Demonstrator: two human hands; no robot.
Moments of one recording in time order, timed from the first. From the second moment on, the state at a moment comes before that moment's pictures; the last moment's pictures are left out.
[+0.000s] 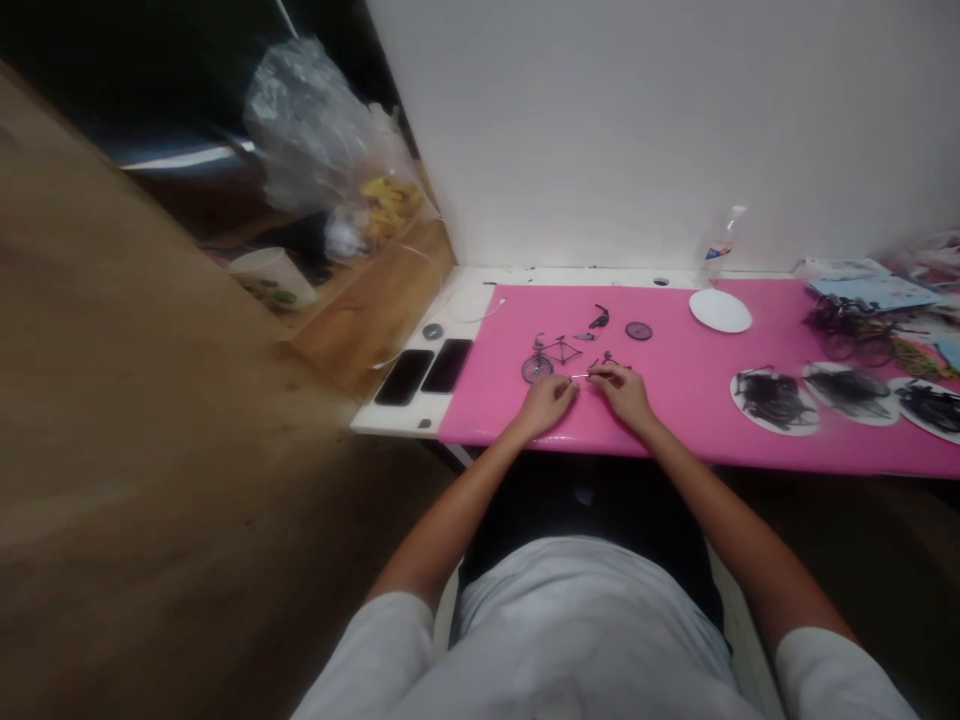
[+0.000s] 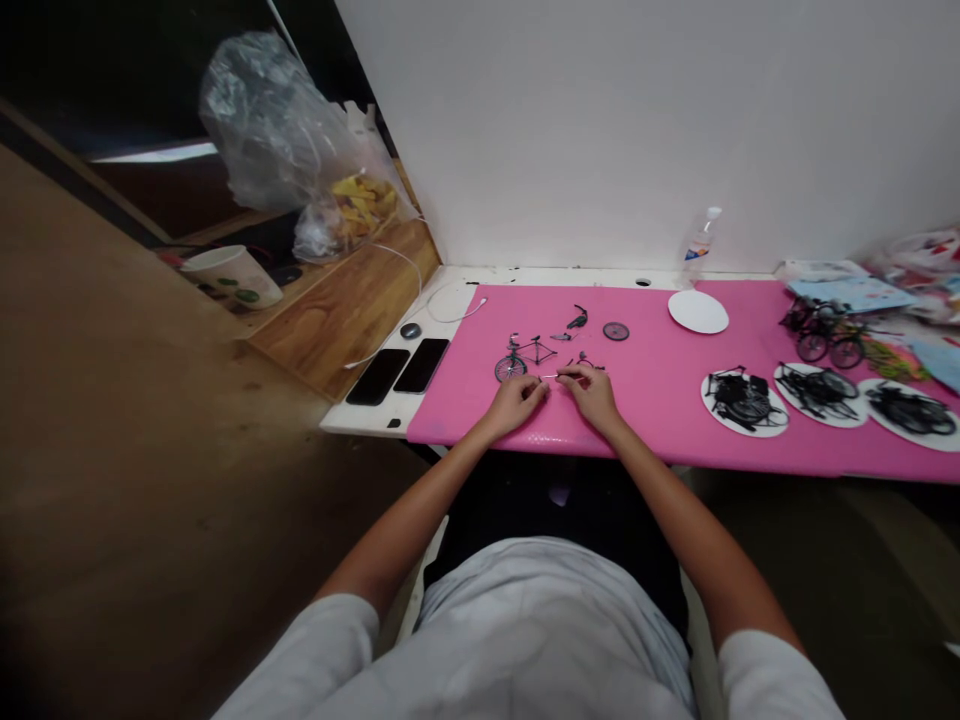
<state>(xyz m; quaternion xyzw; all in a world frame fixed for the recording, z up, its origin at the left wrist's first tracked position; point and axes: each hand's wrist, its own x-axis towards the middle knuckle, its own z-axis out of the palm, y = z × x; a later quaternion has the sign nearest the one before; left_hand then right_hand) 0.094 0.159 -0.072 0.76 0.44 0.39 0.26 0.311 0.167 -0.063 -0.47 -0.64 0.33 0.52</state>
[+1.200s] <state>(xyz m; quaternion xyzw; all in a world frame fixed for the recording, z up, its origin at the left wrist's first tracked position) 0.095 0.158 -0.070 0.78 0.44 0.36 0.25 0.312 0.168 -0.062 -0.48 -0.67 0.29 0.49</state>
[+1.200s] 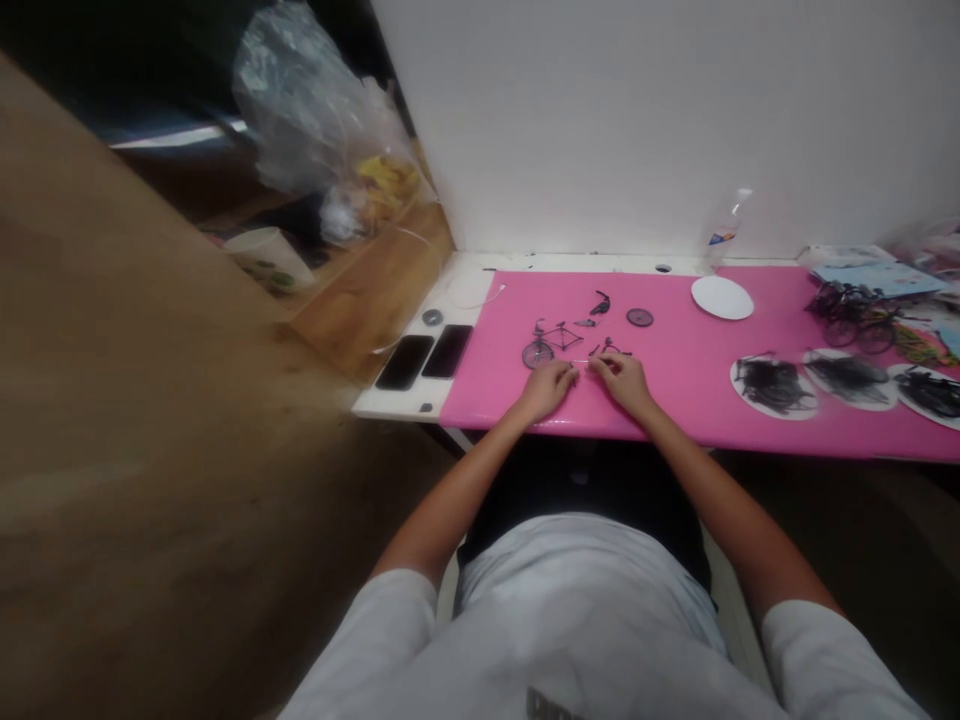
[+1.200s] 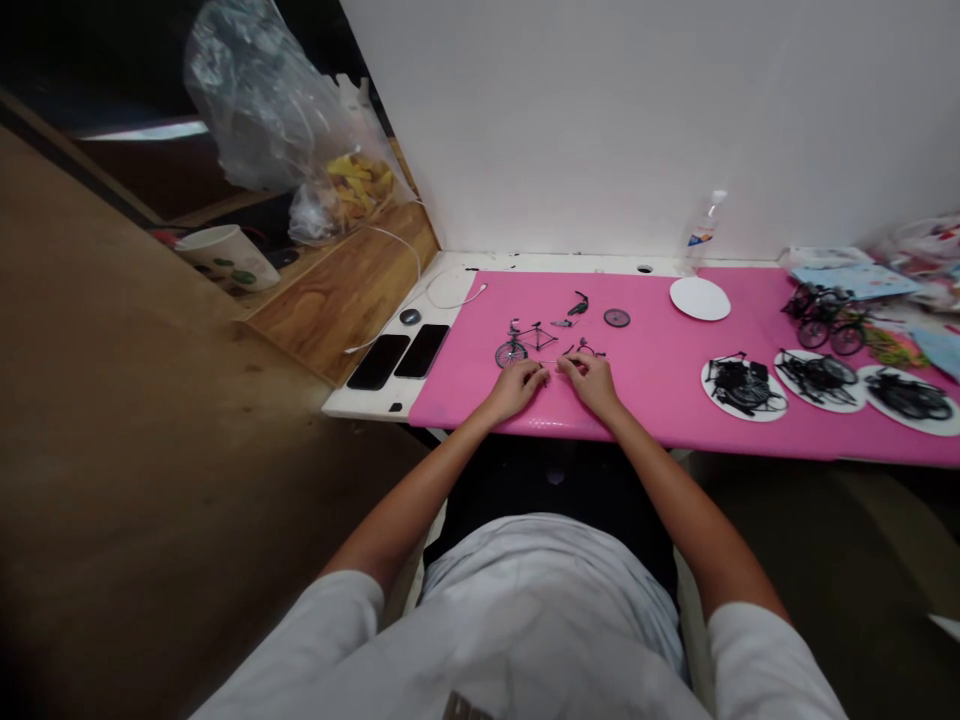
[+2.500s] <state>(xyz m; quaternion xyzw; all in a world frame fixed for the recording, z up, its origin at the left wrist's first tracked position) 0.097 0.158 -0.068 0.79 0.44 0.35 0.24 0.311 0.165 -0.060 -0.46 -0.76 0.26 0.39</state>
